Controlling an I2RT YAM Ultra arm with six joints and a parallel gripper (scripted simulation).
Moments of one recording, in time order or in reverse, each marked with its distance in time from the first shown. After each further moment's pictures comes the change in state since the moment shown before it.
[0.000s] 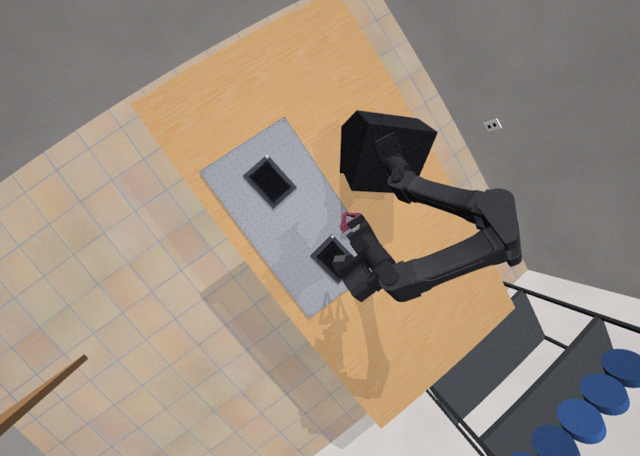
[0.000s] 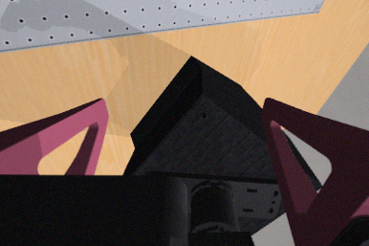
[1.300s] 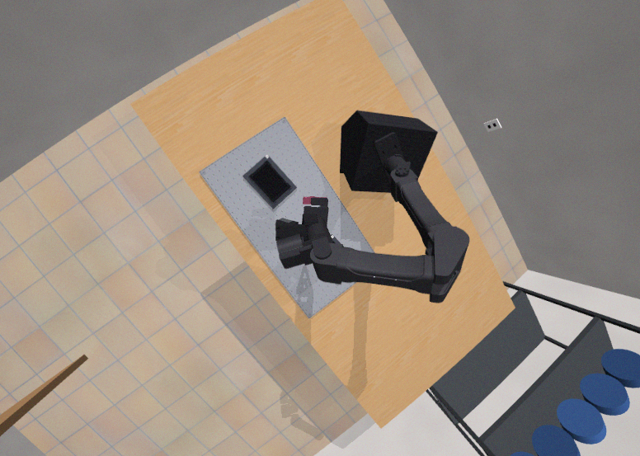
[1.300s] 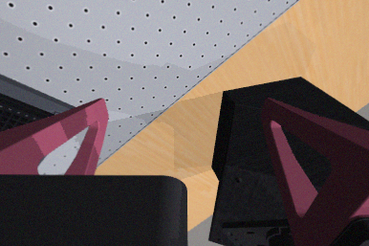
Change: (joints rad) arm -0.431 0.504 0.175 0.186 -0.229 0.197
